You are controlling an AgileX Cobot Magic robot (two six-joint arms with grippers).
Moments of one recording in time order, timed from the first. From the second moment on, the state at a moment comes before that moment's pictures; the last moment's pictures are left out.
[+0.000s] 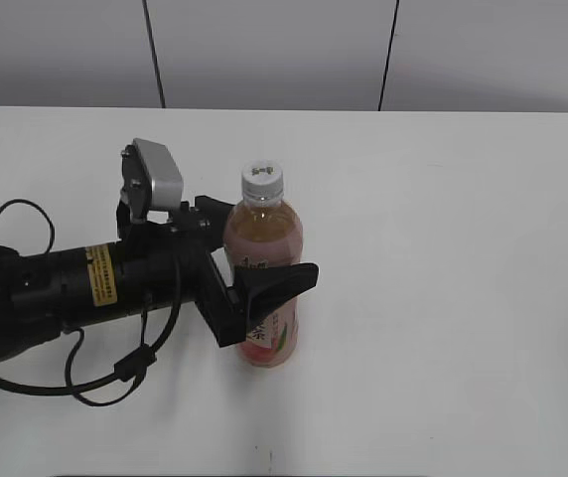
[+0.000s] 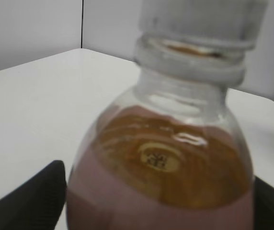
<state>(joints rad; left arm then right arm) -0.46 1.98 -0.62 0.82 -1.21 -0.36 0.03 -0.01 -0.51 0.02 1.10 -0.14</state>
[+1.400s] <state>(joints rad) -0.46 1.98 -0.64 0.82 -1.21 -0.36 0.03 -0.01 -0.51 0.02 1.10 -0.14</state>
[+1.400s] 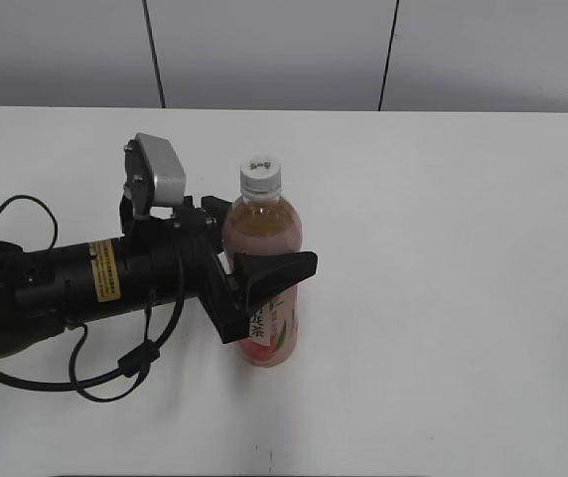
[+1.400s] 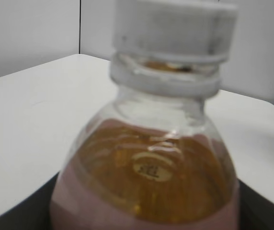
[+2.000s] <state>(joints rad) -0.46 1.98 -0.64 0.82 -1.21 -0.36 0.03 -0.01 -0.51 0.02 1.10 -0.14</state>
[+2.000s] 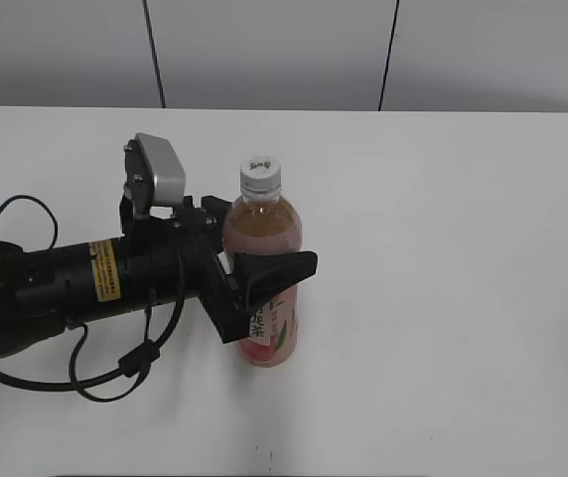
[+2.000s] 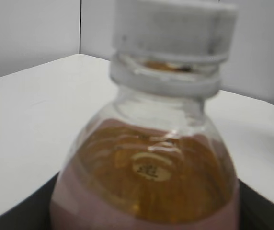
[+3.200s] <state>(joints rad) -0.46 1.98 -0.64 0.81 -1.21 -0.36 0.25 1.21 -1.21 0.25 1.17 -0.59</state>
